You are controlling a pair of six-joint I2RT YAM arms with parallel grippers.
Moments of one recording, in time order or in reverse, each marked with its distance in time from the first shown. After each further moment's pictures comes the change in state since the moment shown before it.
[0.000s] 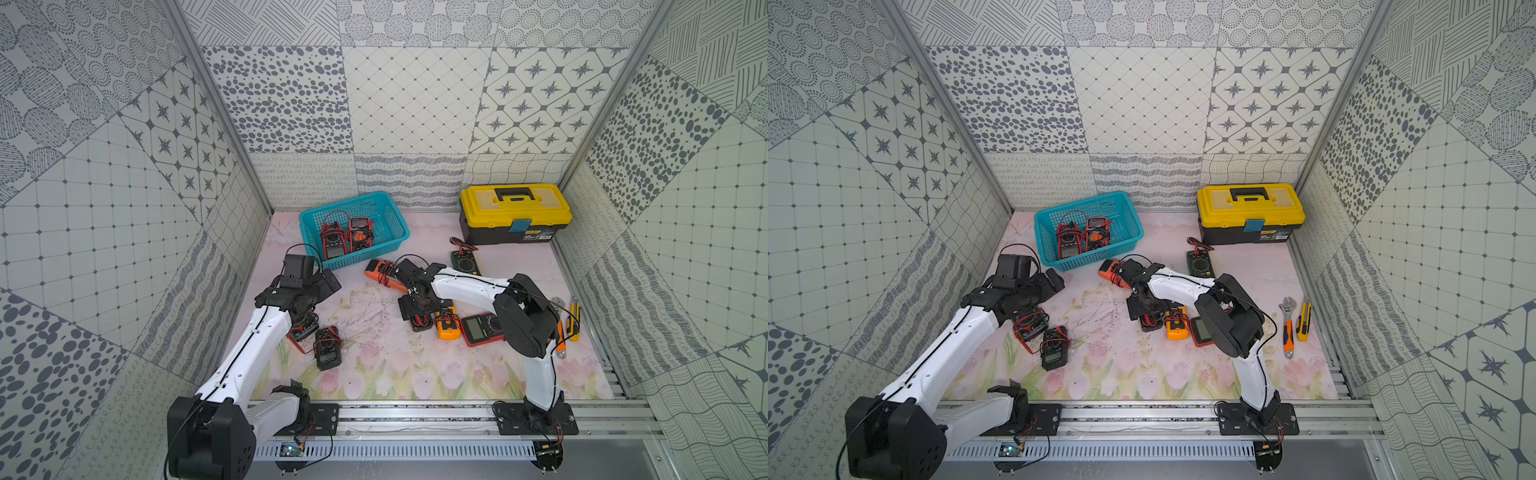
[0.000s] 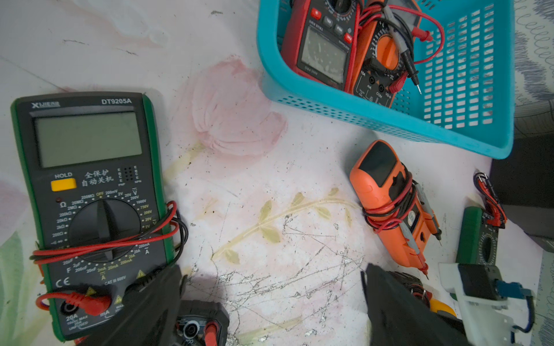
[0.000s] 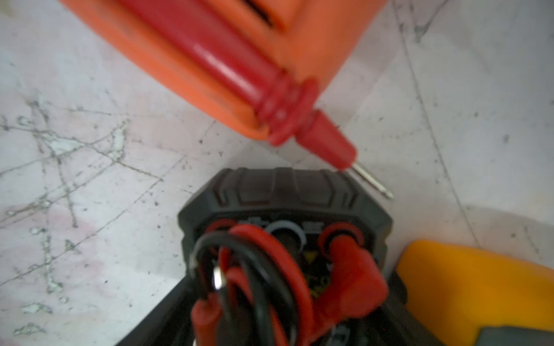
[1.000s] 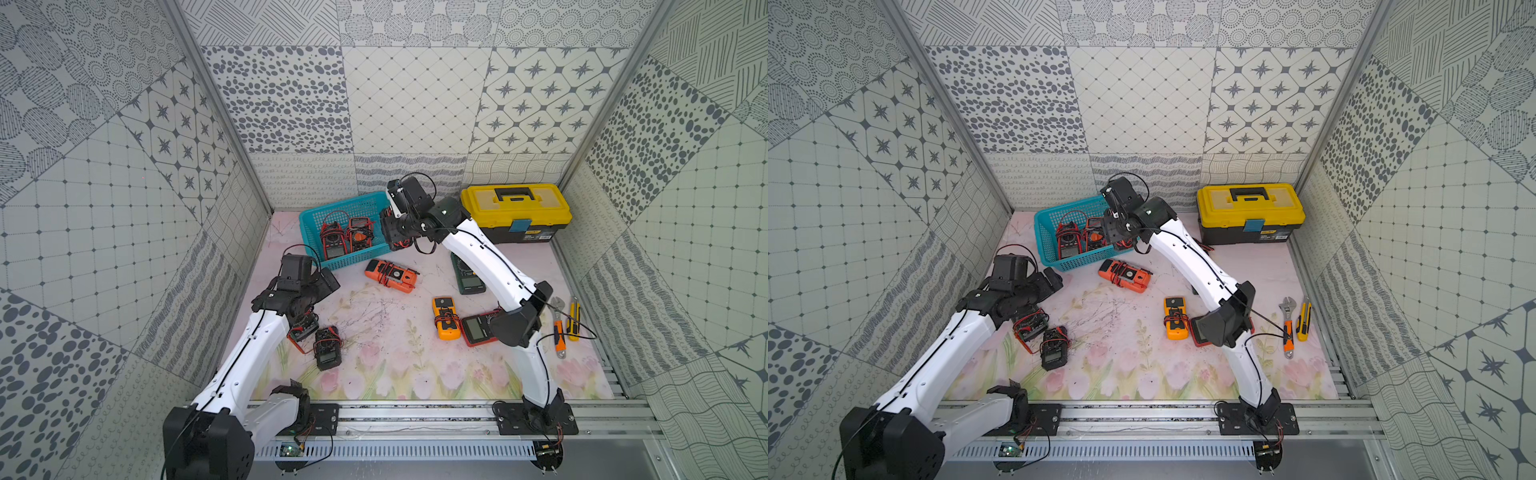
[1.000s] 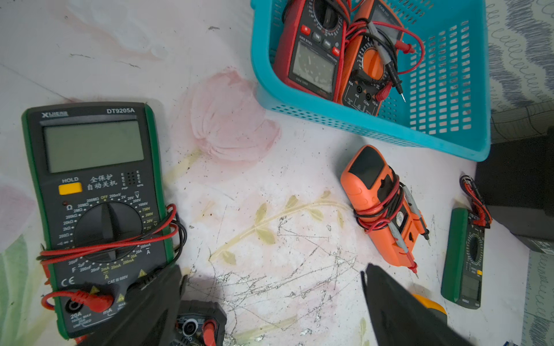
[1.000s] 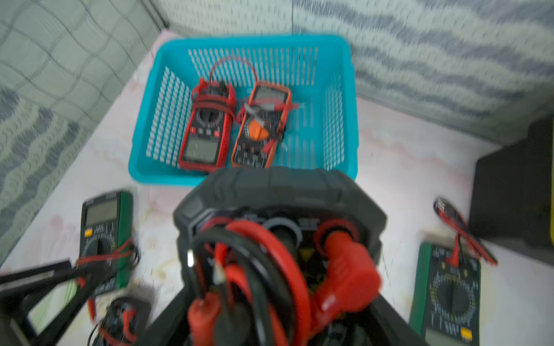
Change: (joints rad) left arm 0.000 -0.027 0.007 0.000 -0.004 0.004; right arm -0.065 0.262 1.287 -0.374 0.122 -0.260
